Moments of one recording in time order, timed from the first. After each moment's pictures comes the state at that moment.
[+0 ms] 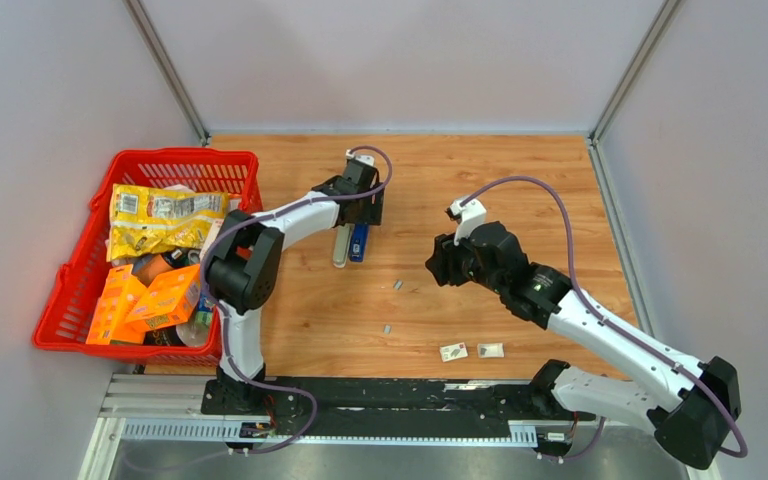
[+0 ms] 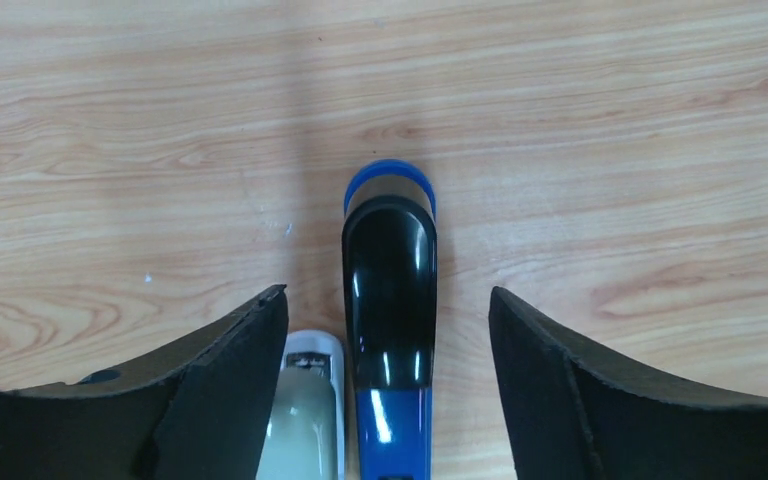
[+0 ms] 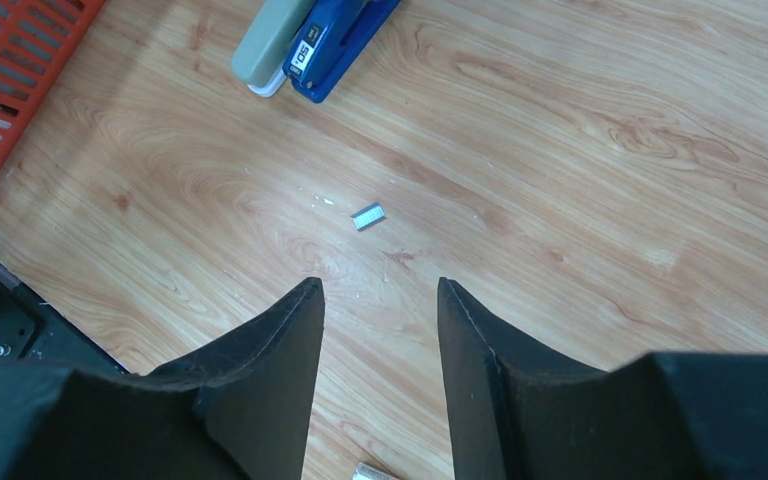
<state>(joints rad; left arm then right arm) -0.54 1.99 1.39 -0.29 -0.24 -0.32 0.78 1.00 0.82 -0.32 0.09 0.30</state>
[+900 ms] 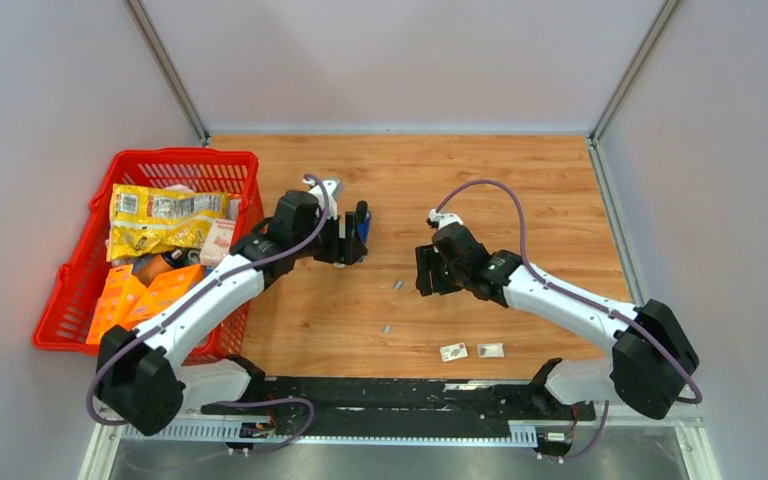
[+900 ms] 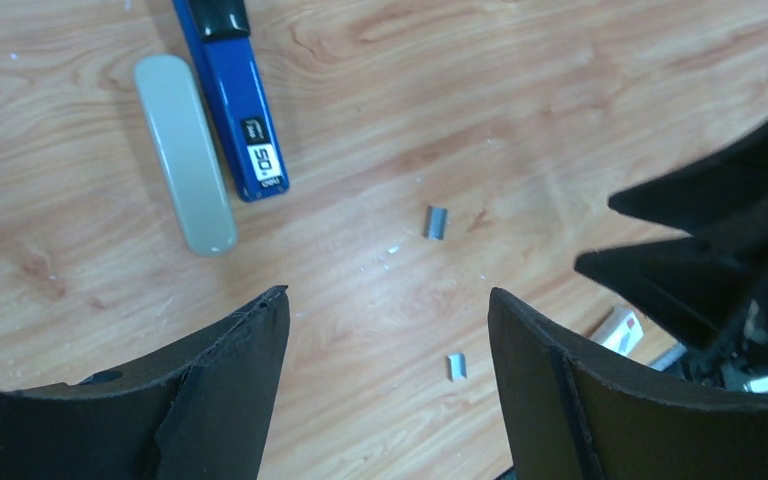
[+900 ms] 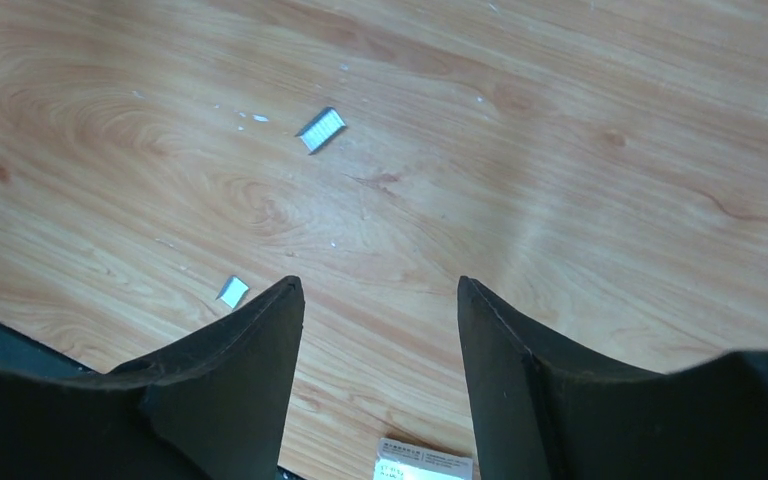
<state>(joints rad) -0.54 1.22 0.93 -0.37 0.15 -0.37 0.78 1.30 0.85 -0.40 0.07 0.48</state>
